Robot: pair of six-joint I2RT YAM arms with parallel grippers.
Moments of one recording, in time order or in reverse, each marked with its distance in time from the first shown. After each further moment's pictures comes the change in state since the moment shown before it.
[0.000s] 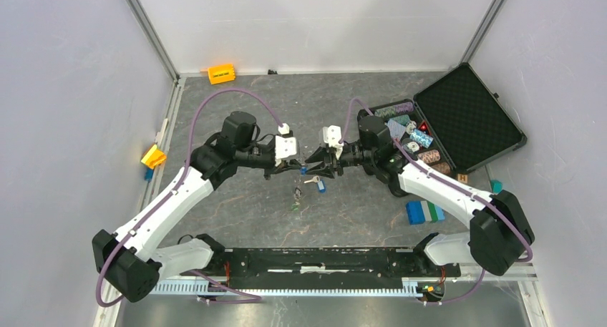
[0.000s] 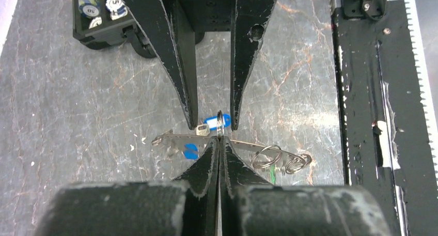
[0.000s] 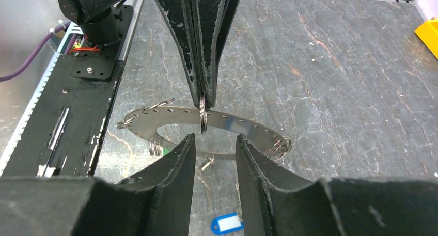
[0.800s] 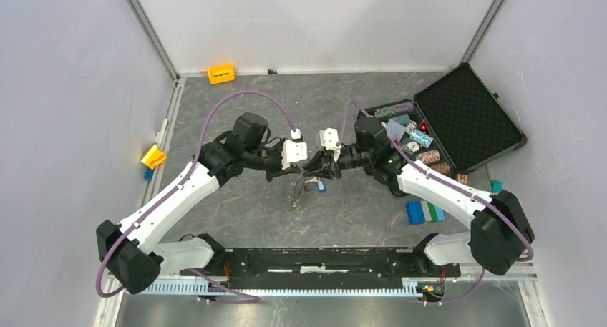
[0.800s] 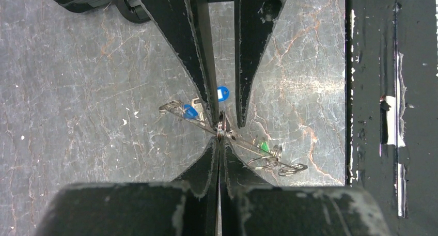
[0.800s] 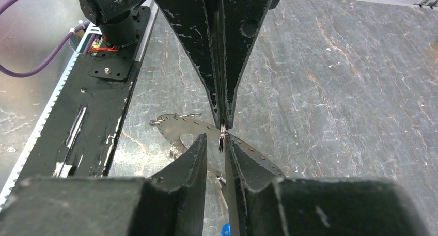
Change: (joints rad) left arm -0.077 0.060 0.068 -0.159 -0.175 0.059; right arm 0.033 -0.007 0.020 -0.051 -0.019 -0.015
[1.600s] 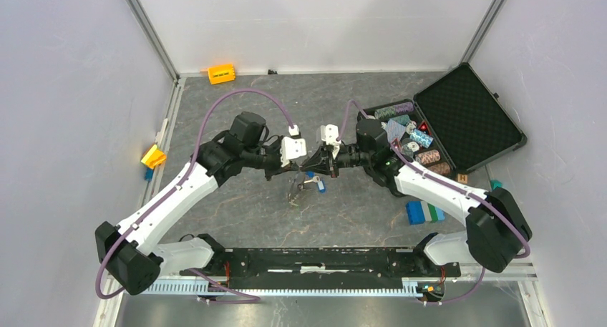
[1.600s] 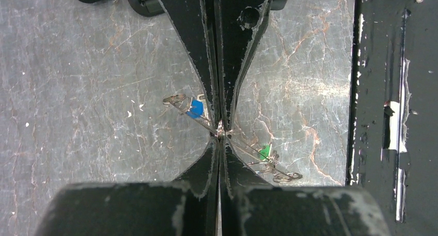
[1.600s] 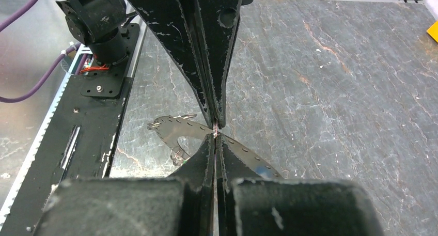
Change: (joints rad) left arm 0.008 -0.005 0.007 0.003 -0.019 -0.035; right arm 0.005 0.023 -0.039 0.143 0.042 0.121
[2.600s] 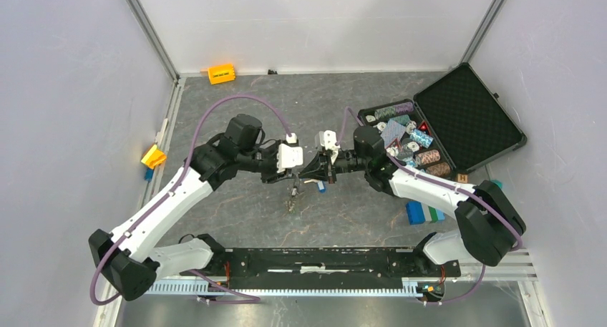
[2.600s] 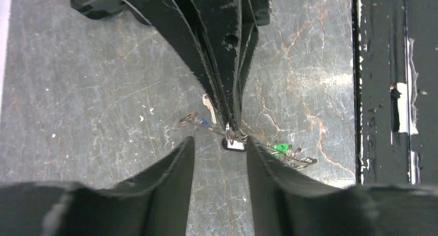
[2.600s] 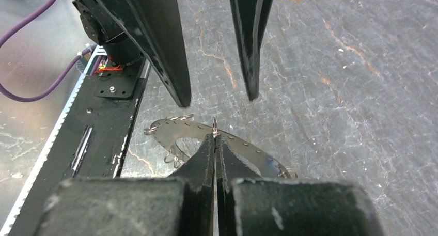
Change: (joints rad) left arm -0.007 -0.037 0.007 -0.061 0.000 0.099; right arm 0.011 0.052 -0.077 0.190 -0.037 0.083
